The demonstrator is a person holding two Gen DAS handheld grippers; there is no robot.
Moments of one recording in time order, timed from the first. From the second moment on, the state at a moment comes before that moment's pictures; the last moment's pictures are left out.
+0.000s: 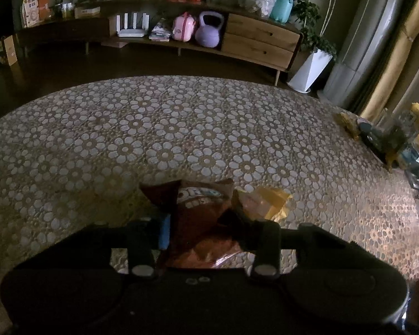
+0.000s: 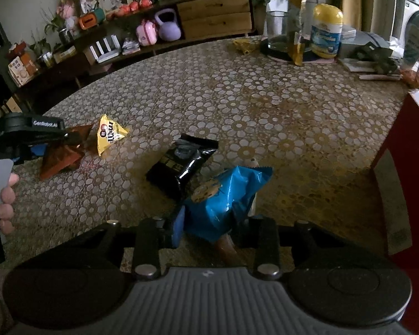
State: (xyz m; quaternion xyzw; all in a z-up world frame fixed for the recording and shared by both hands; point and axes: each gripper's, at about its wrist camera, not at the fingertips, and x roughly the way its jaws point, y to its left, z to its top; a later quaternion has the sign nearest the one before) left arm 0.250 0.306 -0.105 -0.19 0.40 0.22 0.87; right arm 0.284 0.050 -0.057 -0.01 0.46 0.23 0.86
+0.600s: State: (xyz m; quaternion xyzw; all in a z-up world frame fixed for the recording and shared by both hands) left arm 0.177 0.269 -0.063 -0.19 0.39 0.19 0.88; right arm 0.232 -0.001 -0.004 0.00 0.42 0.25 0.87
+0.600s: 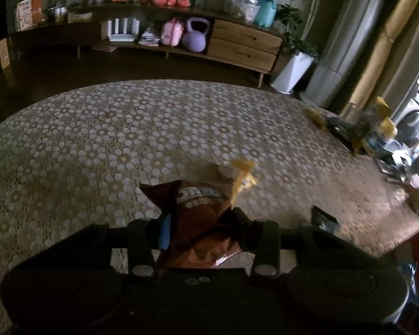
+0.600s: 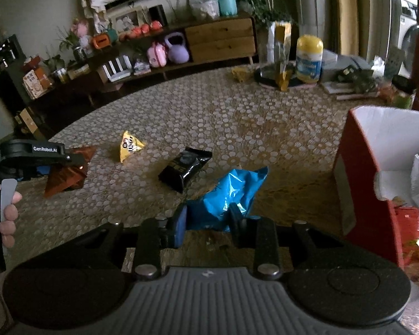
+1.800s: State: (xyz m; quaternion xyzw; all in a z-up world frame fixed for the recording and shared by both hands) left arm 0.169 -0.012 0.027 -0.08 0.37 -0.08 0.92; right arm 0.182 -0.208 0.055 0.06 0.35 0.18 0.92
